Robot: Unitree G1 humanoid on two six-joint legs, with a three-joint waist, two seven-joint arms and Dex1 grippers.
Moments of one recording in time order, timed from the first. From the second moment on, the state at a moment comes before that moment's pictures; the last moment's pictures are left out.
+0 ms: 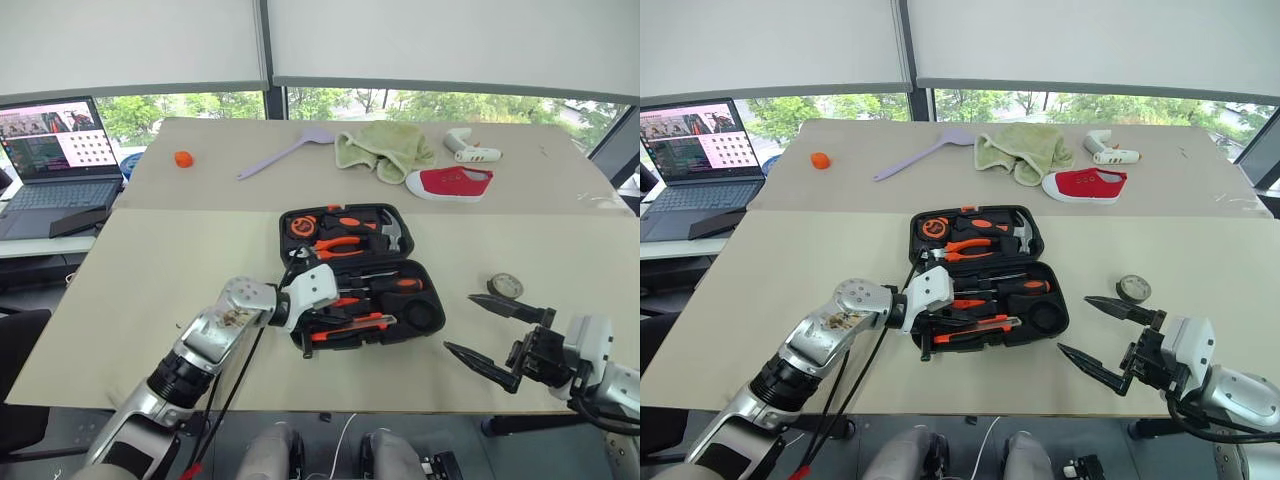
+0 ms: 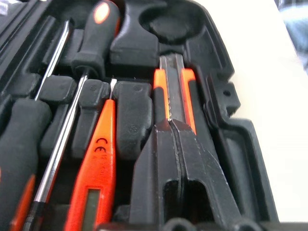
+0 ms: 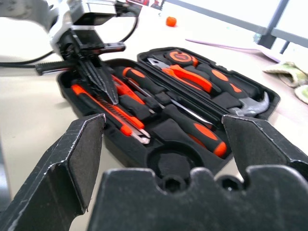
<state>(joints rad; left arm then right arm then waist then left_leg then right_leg) -0.42 0.37 -0.32 -0.09 -0.26 0.45 -1.01 0.29 -0.66 -0.39 -0.29 0.57 -0.08 1.06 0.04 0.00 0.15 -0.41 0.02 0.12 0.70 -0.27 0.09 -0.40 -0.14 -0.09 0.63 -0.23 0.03</state>
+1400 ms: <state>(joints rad) -0.19 0.50 -0.01 -0.22 -0.58 0.18 -1.19 -0.58 -1.03 0.16 0.56 0.08 0.33 1.22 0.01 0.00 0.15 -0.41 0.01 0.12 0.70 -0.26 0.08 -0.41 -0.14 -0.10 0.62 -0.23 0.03</state>
